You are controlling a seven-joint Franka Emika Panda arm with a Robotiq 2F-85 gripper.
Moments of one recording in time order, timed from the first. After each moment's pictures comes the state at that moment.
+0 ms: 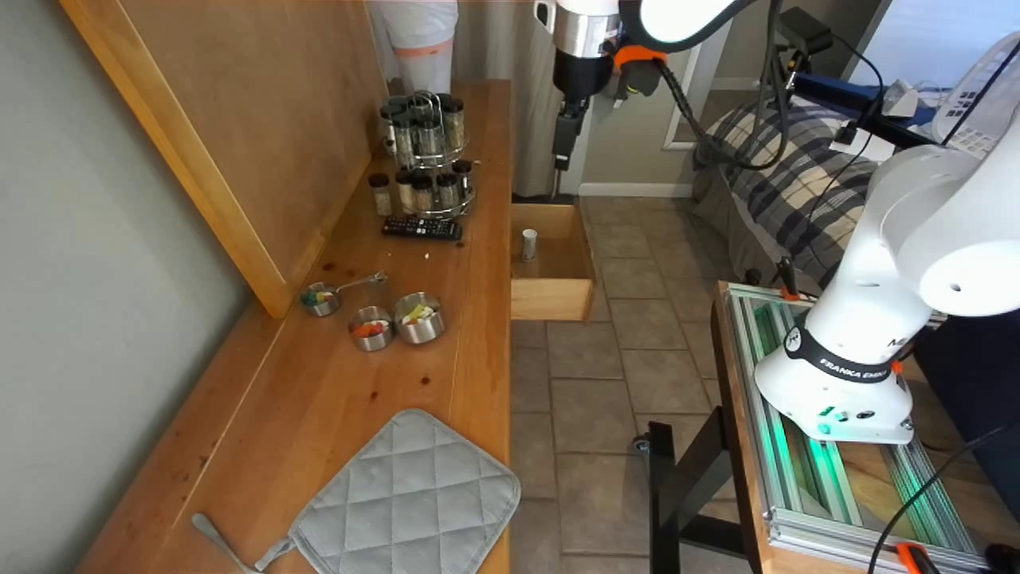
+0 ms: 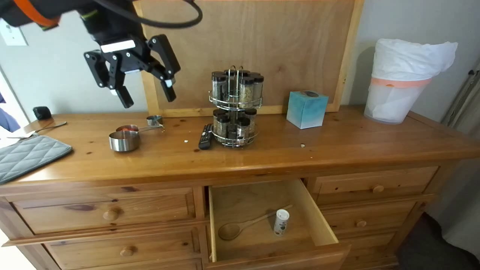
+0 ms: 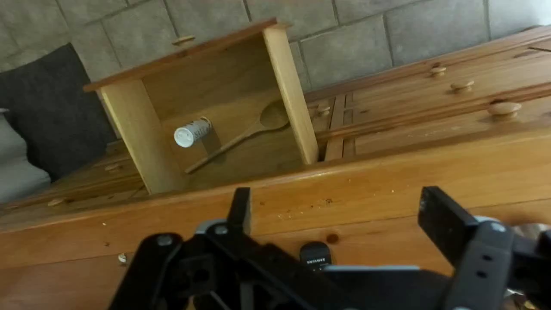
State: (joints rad) arm -0.11 -0.33 -0.10 -2.37 -0.31 2.14 0.01
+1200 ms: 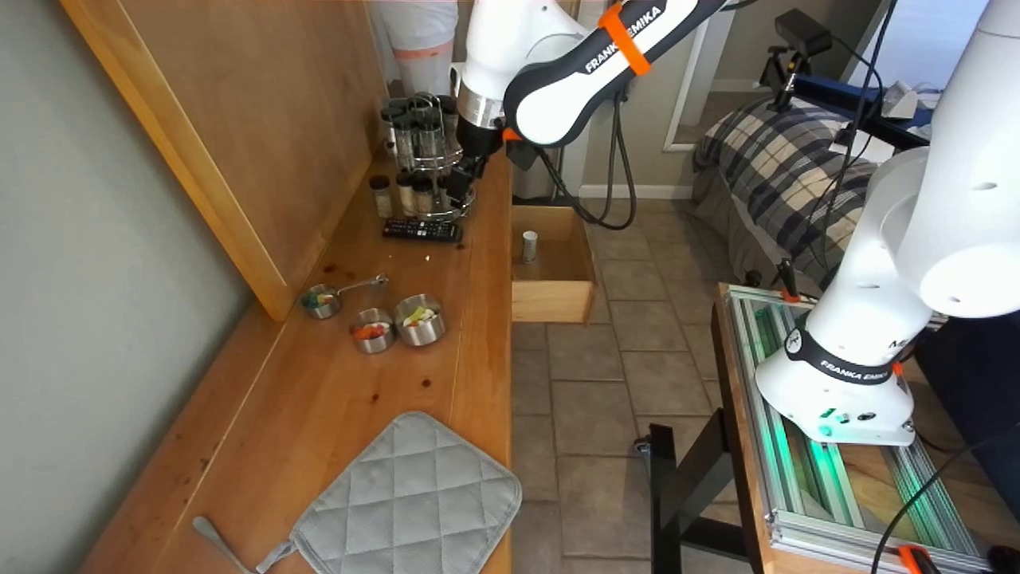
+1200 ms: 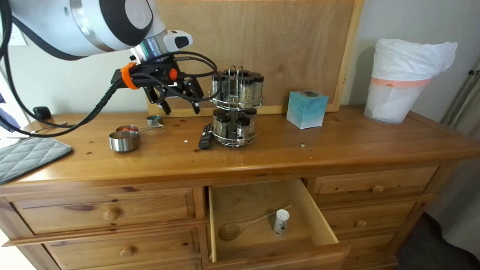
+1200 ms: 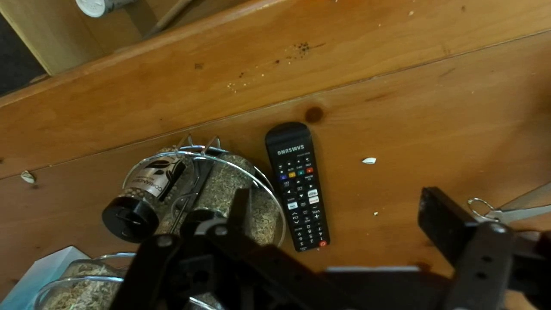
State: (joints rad) arm -0.11 0.15 -0.10 -2.14 -0.24 2.62 0.09
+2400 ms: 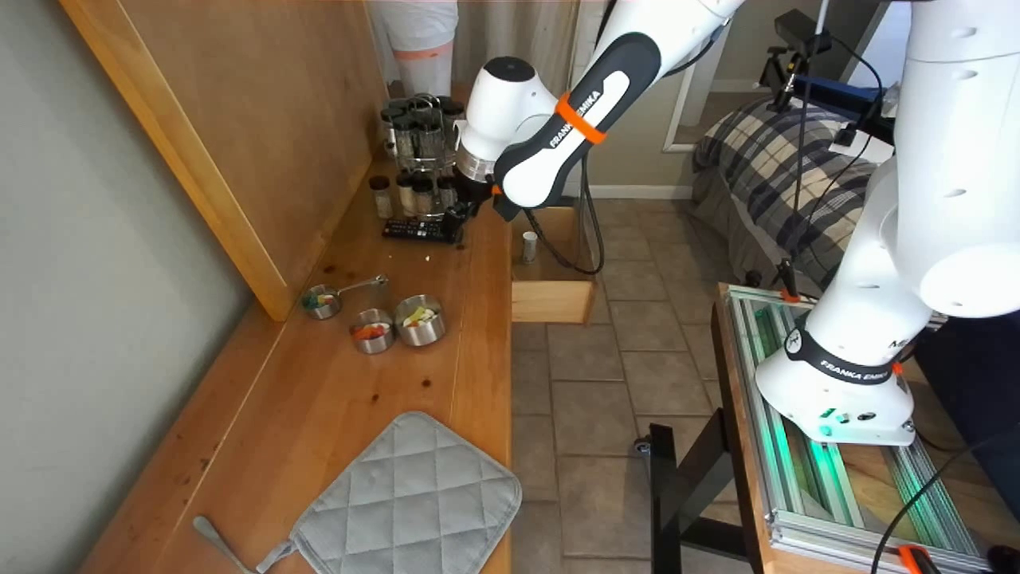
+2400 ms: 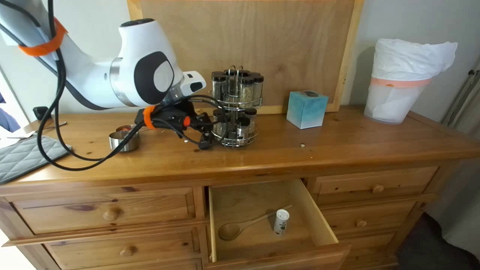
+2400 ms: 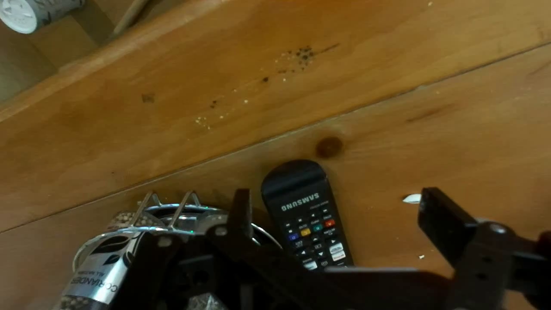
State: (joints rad) arm -0.11 0.39 -0.13 -2.12 -0.18 2.89 0.15
